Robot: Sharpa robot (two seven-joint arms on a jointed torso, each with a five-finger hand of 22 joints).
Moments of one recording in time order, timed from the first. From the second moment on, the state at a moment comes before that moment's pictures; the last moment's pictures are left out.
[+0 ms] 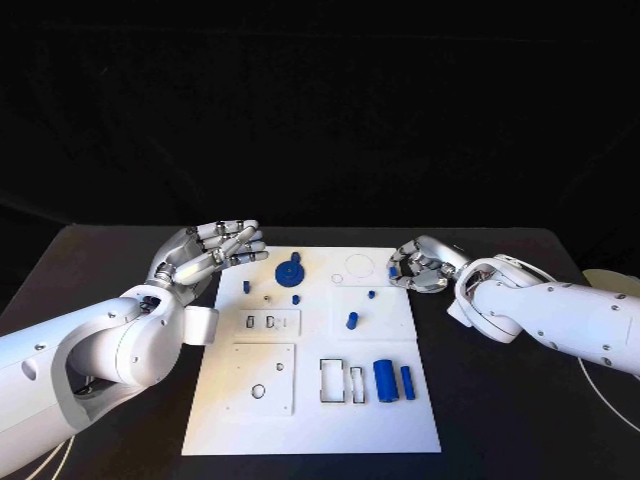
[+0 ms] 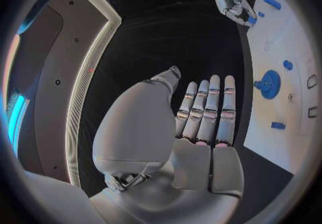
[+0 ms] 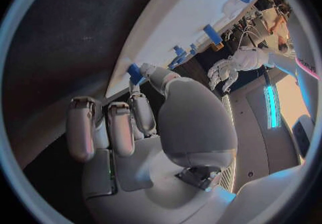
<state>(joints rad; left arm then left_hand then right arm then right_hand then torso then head) 1.09 -0.89 0.07 1.66 -0.05 -0.37 0.45 1.48 -0.14 0.34 0.23 0.05 0.82 0.21 0.25 0.17 0.95 0.20 0.10 0.06 0.92 0.16 0.26 0.19 0.17 0.81 0.28 0.26 0.11 1.16 -0.89 -0.11 1.33 -1.11 -0.45 0.09 1.25 -0.17 0.53 -0.01 0.20 0.94 0.14 0.23 0.44 1.40 0.06 1.32 1.31 1.47 0.00 1.51 1.31 0.05 1.45 0.10 1.43 1.31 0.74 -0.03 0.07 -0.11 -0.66</state>
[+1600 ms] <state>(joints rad) 1.09 -0.88 0.07 1.63 -0.05 -0.37 0.45 1.47 -0.15 0.35 0.22 0.05 0.82 0.21 0.25 0.17 0.95 0.20 0.08 0.06 0.92 0.16 0.25 0.20 0.17 0.81 0.28 0.26 0.10 1.17 -0.66 -0.11 1.54 -1.22 -0.53 -0.04 1.24 -0.11 0.58 -0.01 0.13 0.97 0.13 0.26 0.44 1.40 0.04 1.31 1.31 1.46 -0.02 1.52 1.31 0.05 1.47 0.08 1.46 1.31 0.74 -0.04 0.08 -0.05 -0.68</state>
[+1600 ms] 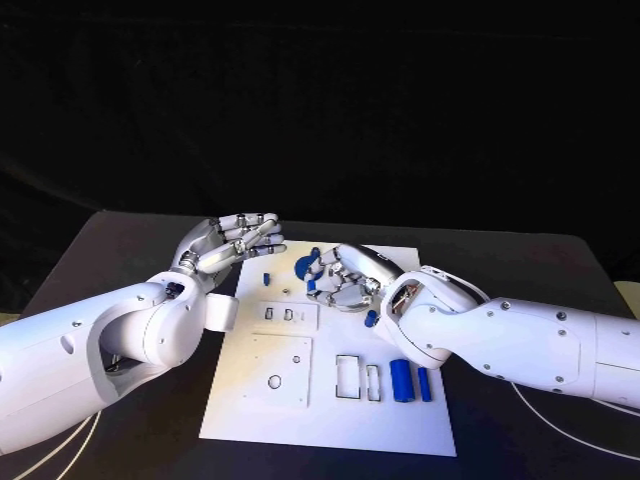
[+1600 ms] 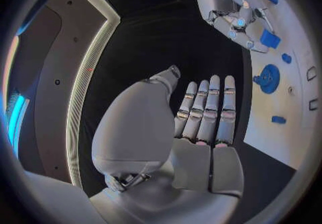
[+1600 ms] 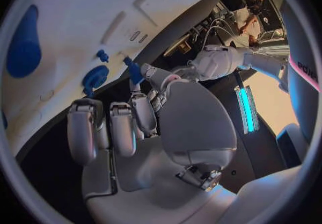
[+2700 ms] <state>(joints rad) 1.09 -0.86 0.07 1.62 -0.05 -0.37 0.45 1.47 -0.15 0.35 0.22 0.05 0.82 0.21 0.25 0.17 0.95 0.20 0.08 0.06 0.92 0.16 0.25 0.19 0.17 0.81 0.28 0.26 0.10 1.12 -0.56 -0.12 1.48 -1.42 -0.47 -0.13 1.23 -0.11 0.58 -0.01 0.12 0.97 0.12 0.26 0.44 1.40 0.04 1.31 1.31 1.46 -0.02 1.52 1.31 0.05 1.47 0.08 1.46 1.31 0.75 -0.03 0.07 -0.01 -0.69</state>
